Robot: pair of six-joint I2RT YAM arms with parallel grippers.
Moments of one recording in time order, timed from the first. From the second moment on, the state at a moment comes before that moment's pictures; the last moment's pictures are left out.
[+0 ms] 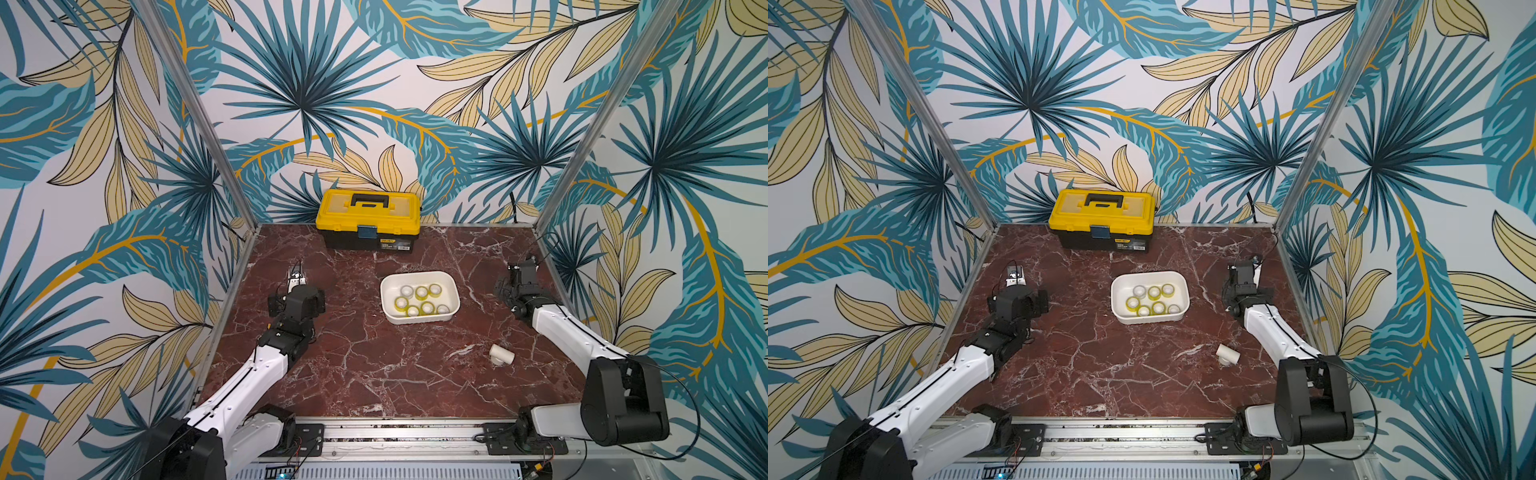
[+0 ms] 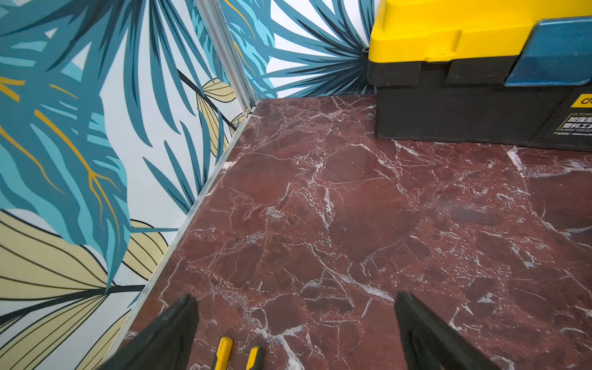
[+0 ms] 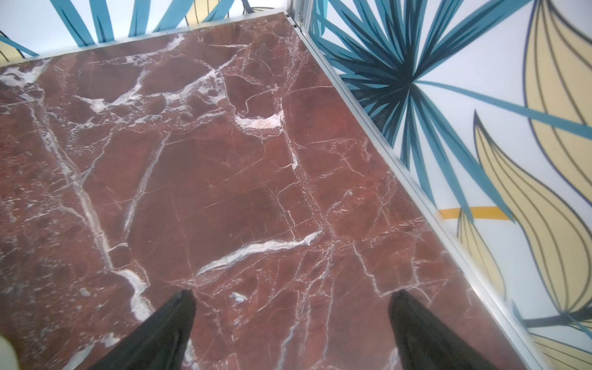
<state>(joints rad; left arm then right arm) -0.29 1.04 0.56 -0.03 -0.60 -0.12 0.04 1.41 0.79 -0.14 0.52 0.30</state>
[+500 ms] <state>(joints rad) -0.17 1.15 0.44 0.31 -0.54 -0.03 0.03 1.45 0.52 0.42 0.50 0.22</state>
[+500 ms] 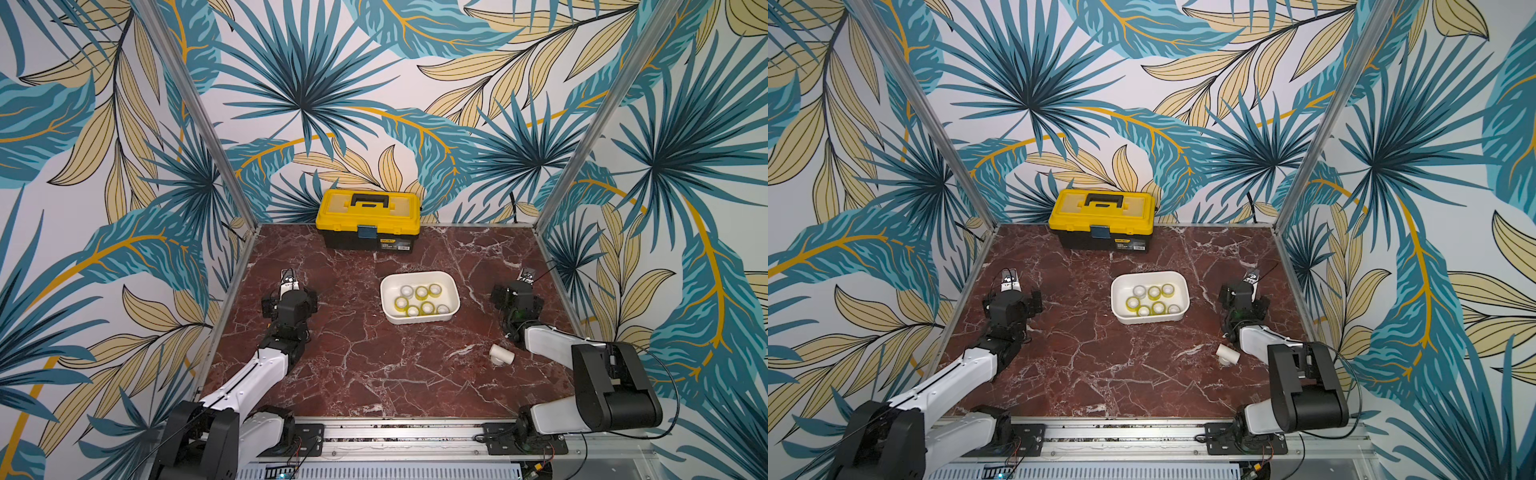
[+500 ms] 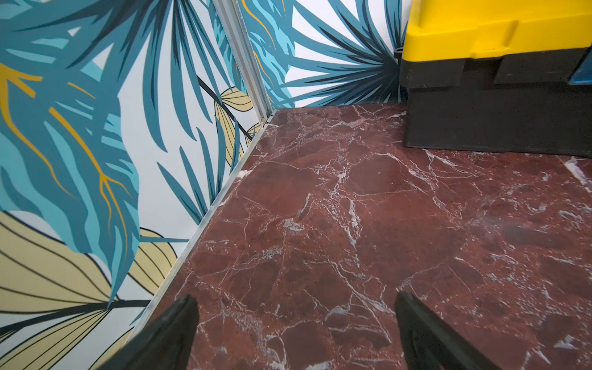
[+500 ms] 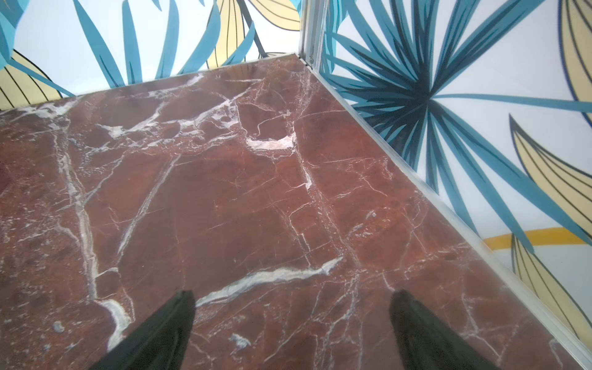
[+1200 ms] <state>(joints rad) -0.08 1.52 0.39 0.81 -0.31 0.00 0.04 1.51 0.36 0.81 0.34 0.12</state>
